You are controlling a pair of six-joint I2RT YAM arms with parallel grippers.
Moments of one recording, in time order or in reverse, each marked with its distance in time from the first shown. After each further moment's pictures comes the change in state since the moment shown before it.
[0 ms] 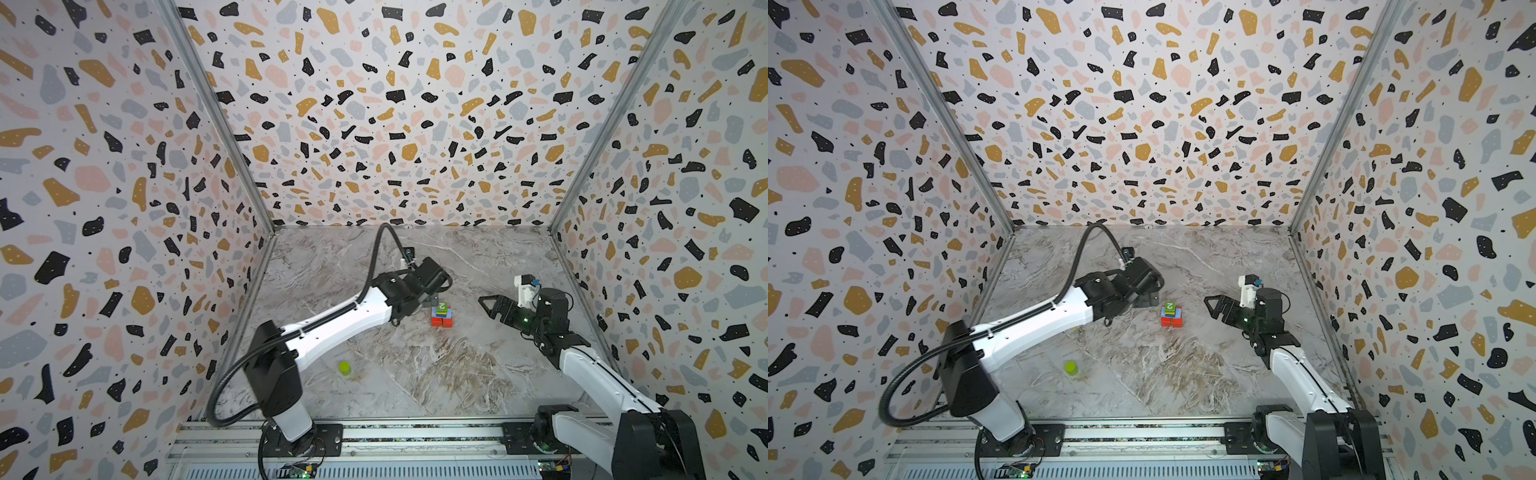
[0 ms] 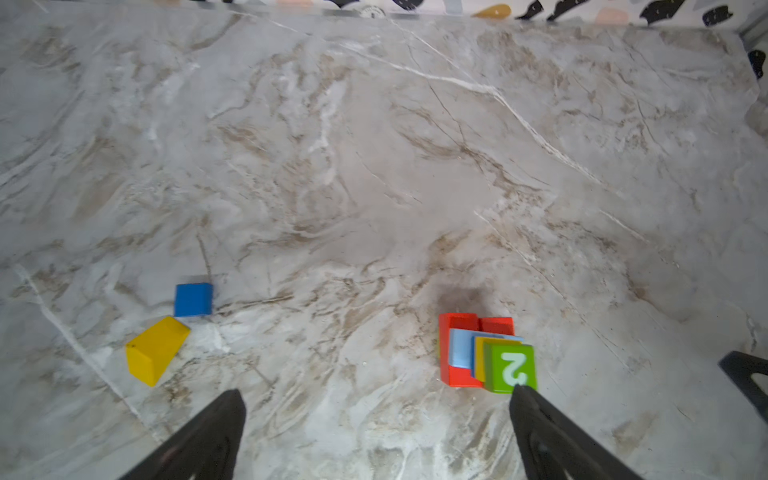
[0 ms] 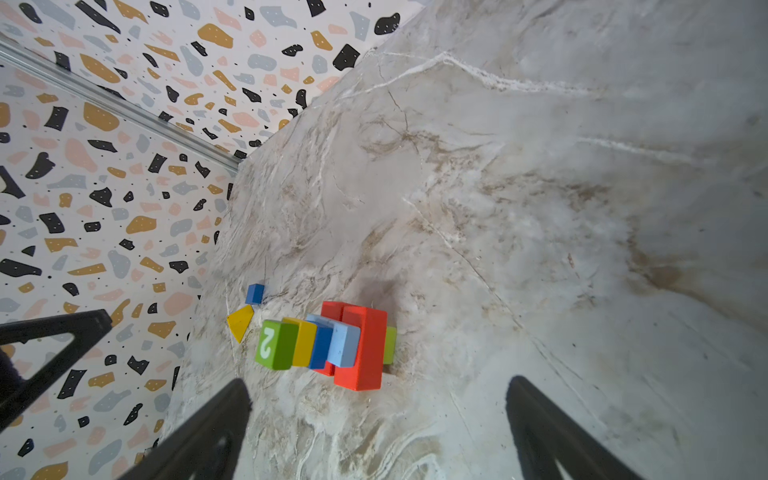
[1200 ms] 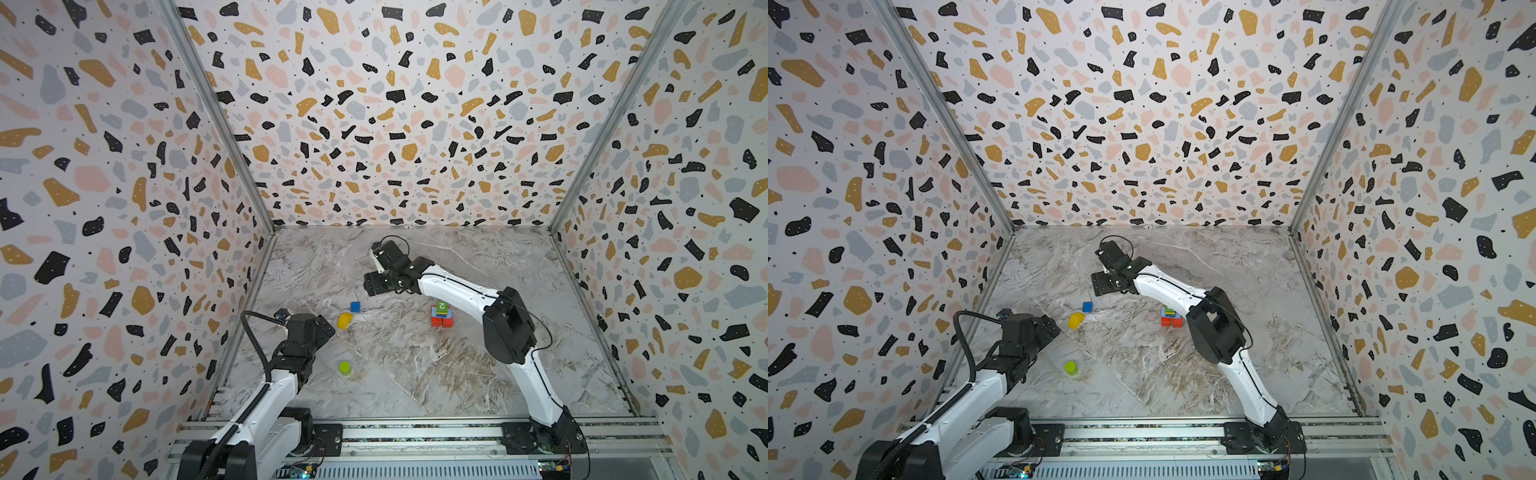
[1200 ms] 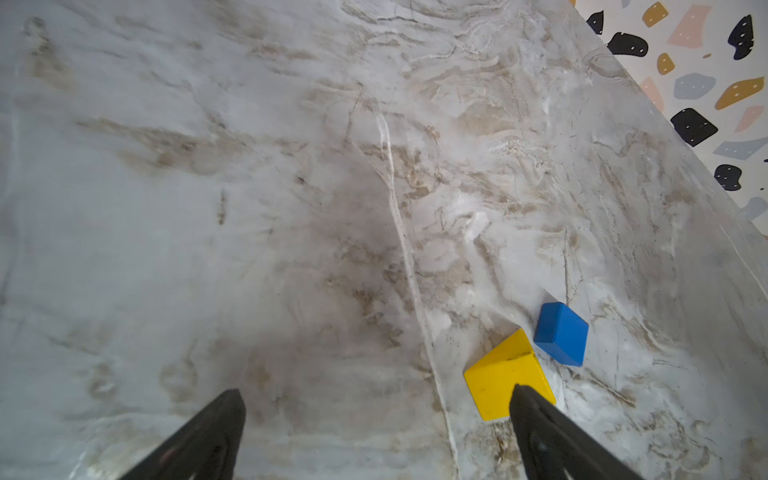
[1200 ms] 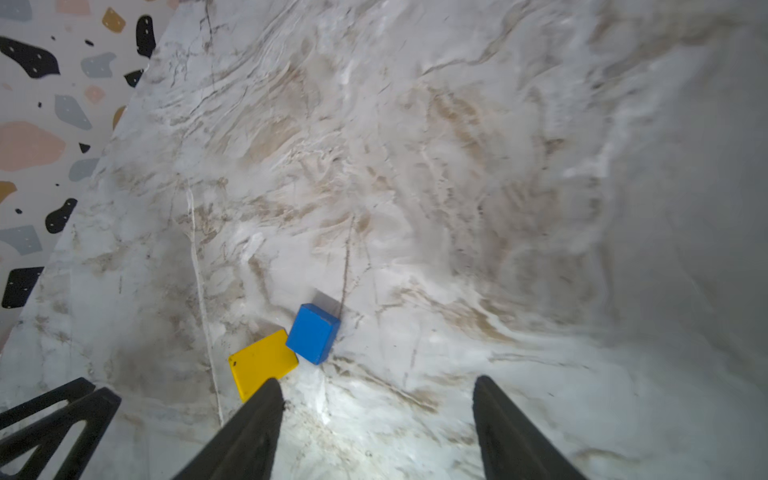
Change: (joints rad) left arm 0.795 -0.653 -1.142 0.724 0.307 0.035; right arm 0.791 1.243 1.519 -0.594 0.507 -0.109
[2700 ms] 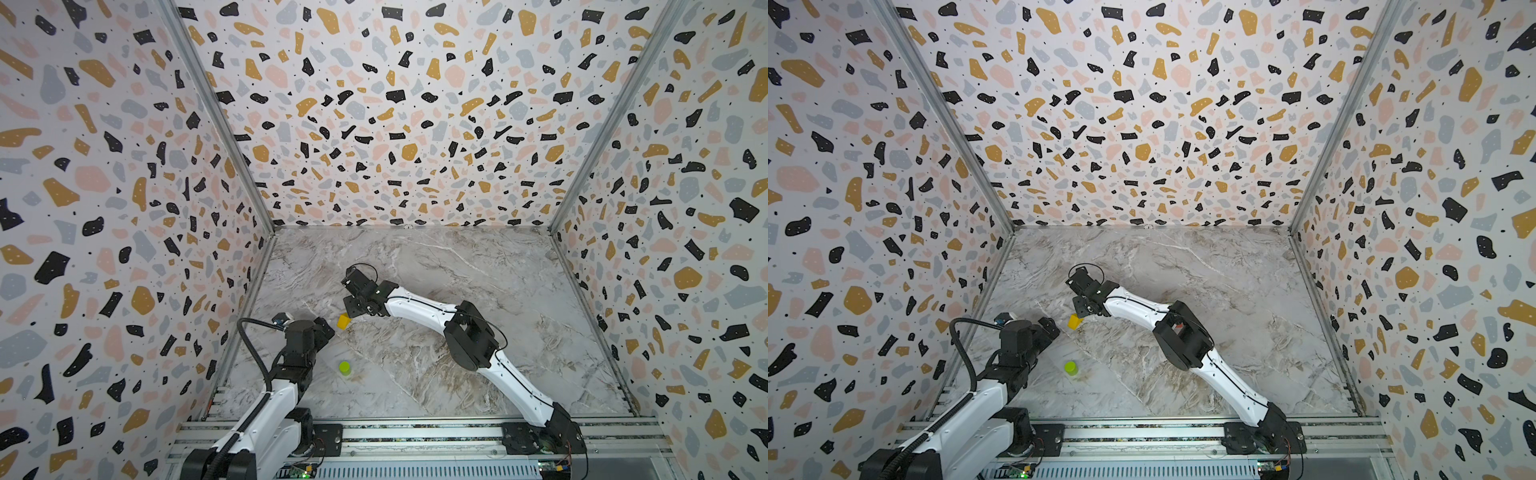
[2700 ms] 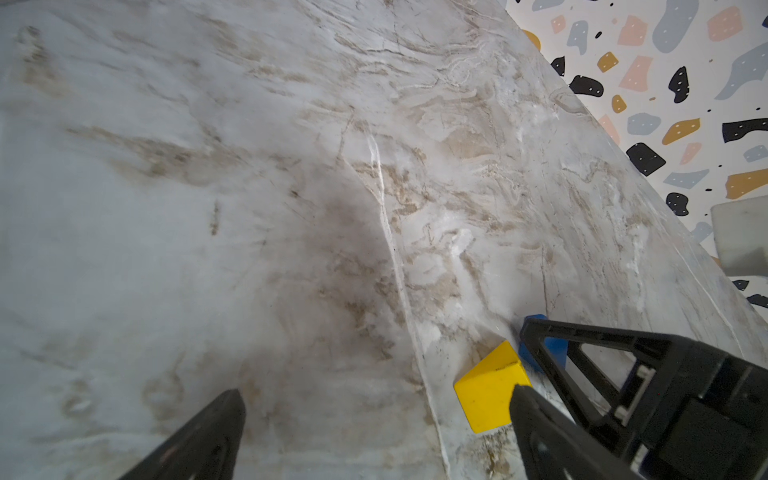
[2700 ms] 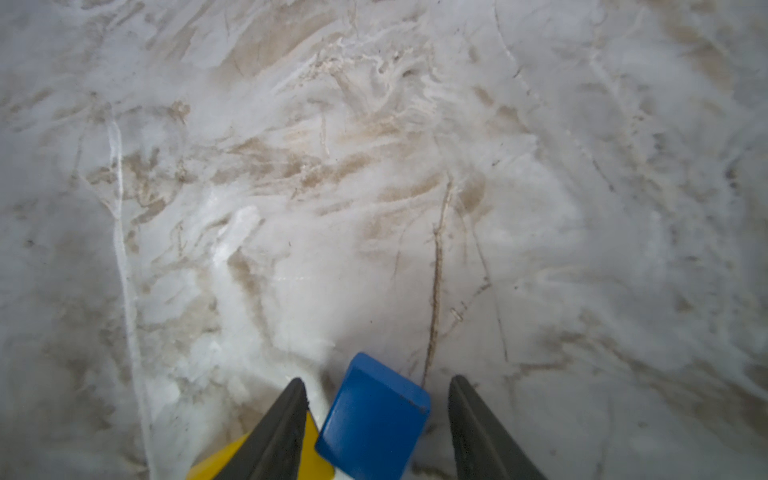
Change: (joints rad) left arm 0.006 -0.048 -0.080 0.122 -0.006 -0.008; right arm 0.125 0.268 0.206 -0.002 0.142 0.034
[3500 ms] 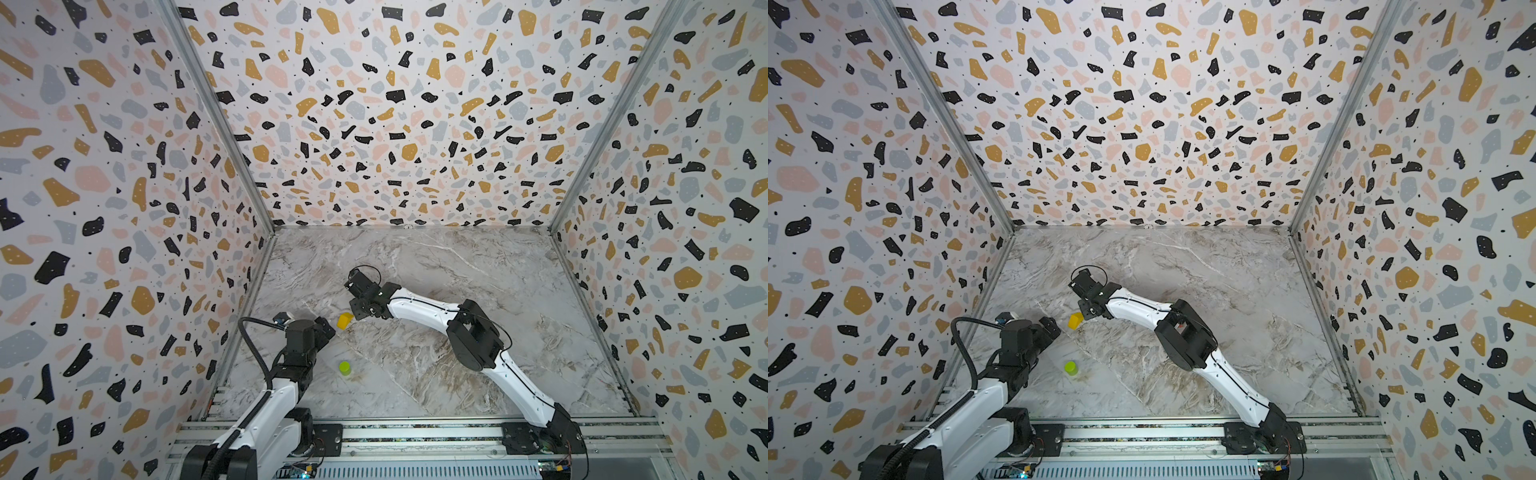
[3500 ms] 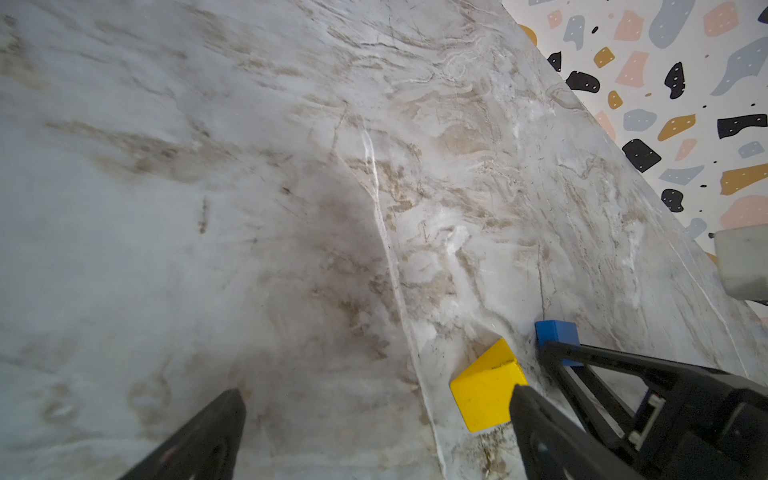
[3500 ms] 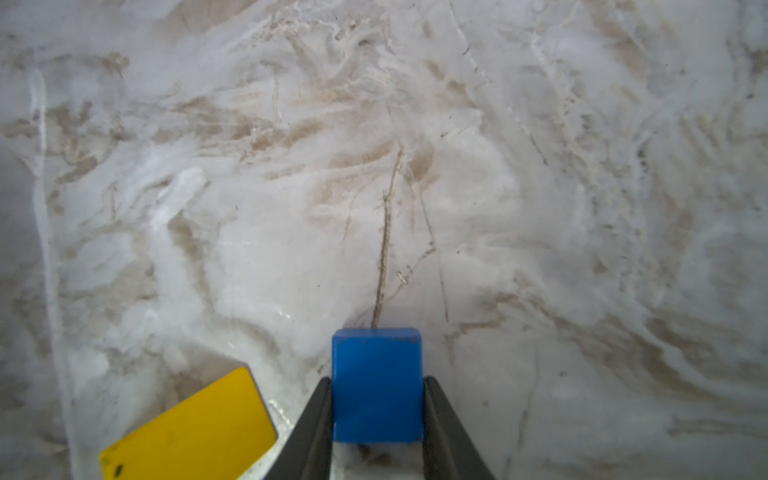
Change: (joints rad) left arm 0.000 0.013 0.000 0.017 0.015 0.000; right arm -0.006 -0.060 -0.097 -0.006 0.063 -0.061
